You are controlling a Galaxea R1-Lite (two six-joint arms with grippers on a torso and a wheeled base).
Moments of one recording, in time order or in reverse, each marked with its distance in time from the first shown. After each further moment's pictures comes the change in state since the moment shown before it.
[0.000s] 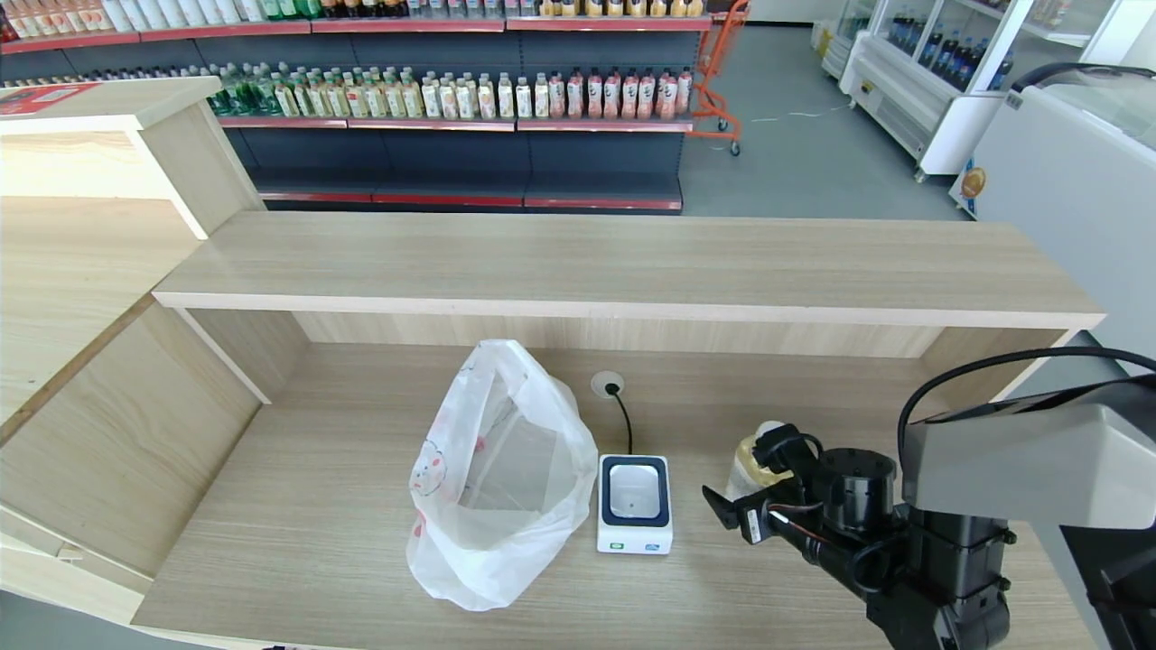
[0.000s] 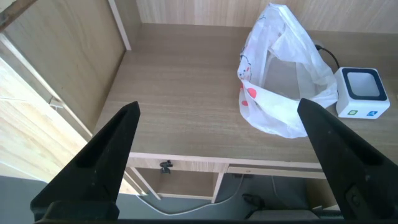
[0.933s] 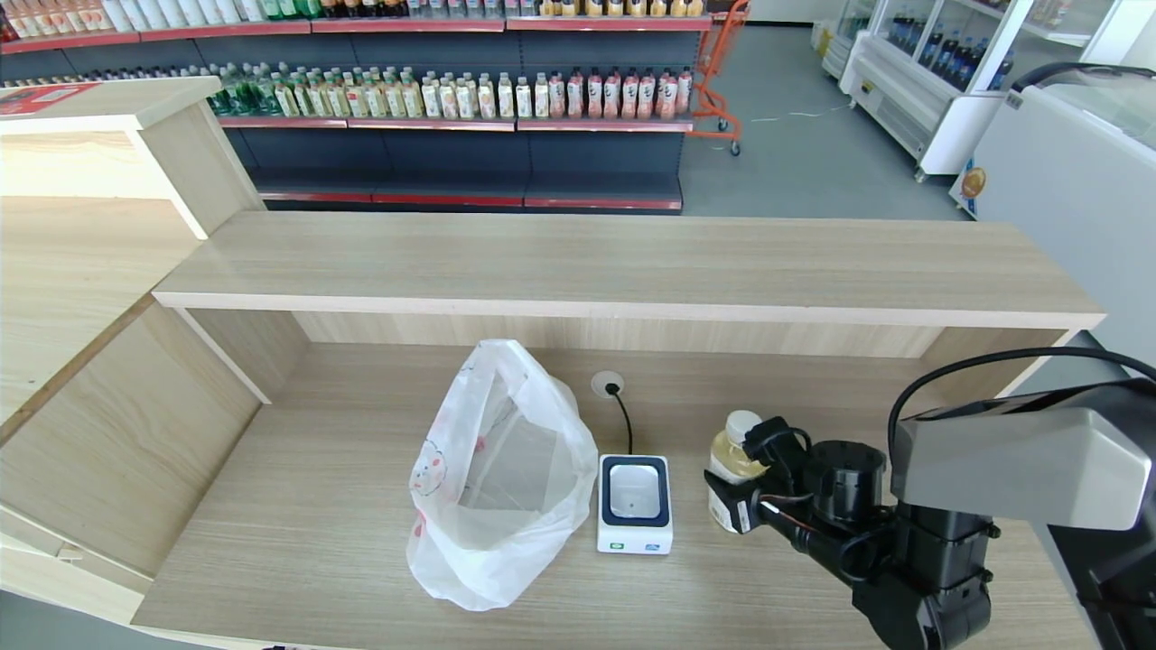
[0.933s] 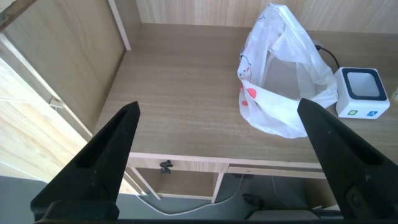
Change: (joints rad) left arm 0.000 0.000 0.000 0.000 0.000 0.000; right arm 0.001 0.019 -0.051 -0.002 0.040 -0.031
